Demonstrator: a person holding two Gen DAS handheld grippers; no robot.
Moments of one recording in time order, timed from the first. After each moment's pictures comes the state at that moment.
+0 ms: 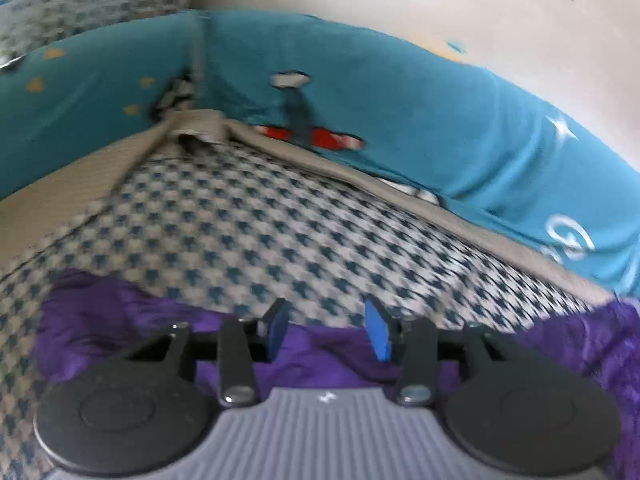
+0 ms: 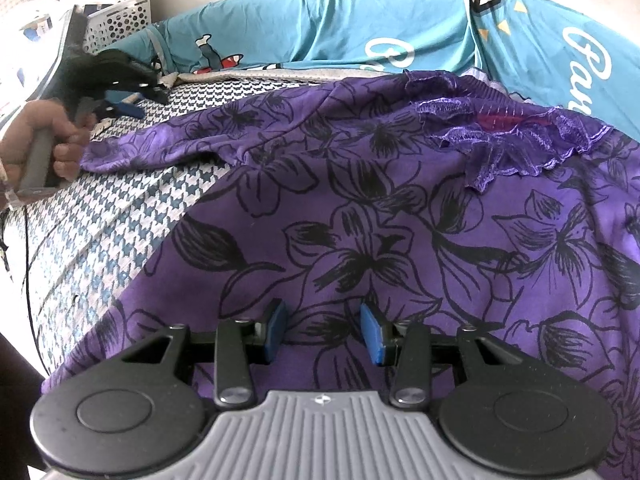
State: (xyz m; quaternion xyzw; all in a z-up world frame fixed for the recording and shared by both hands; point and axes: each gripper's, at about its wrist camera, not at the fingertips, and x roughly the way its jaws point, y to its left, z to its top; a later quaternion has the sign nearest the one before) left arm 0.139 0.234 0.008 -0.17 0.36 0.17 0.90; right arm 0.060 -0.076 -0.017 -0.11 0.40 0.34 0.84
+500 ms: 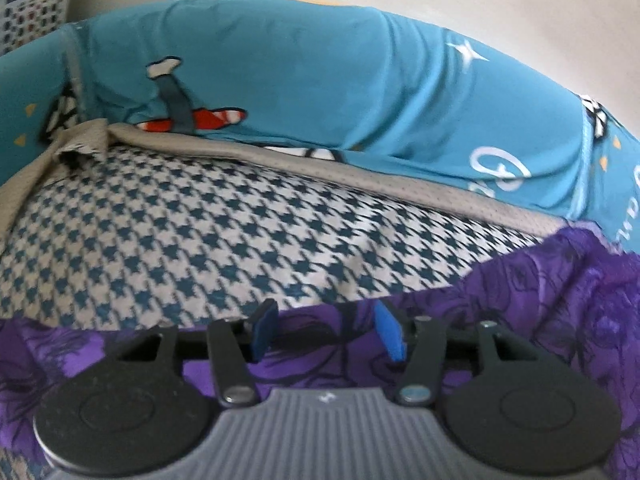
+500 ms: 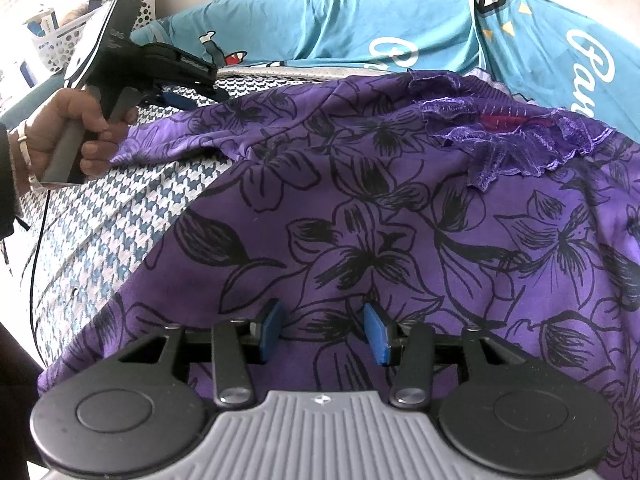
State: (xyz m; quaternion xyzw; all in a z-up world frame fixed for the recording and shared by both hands) left arm 0.168 0.199 -0.010 -0.11 0.39 0.05 0.91; right arm 0.058 -0.076 -0.020 -0.11 0.40 0.35 0.84
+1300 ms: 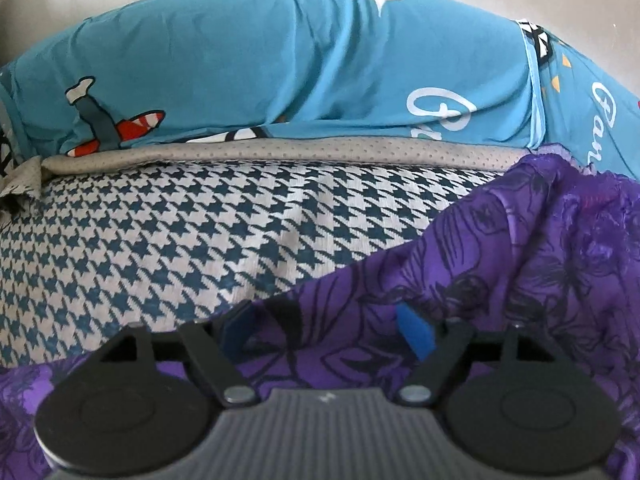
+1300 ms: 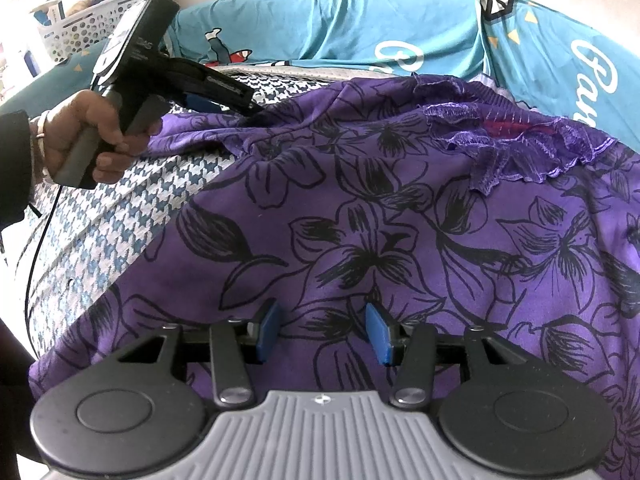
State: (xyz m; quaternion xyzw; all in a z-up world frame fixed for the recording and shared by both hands) left arm 0.181 0.165 -0.033 -0.02 0.40 -0.02 0.91; right arm 0.054 -0.075 -0.024 -0.13 0.39 0.35 0.84
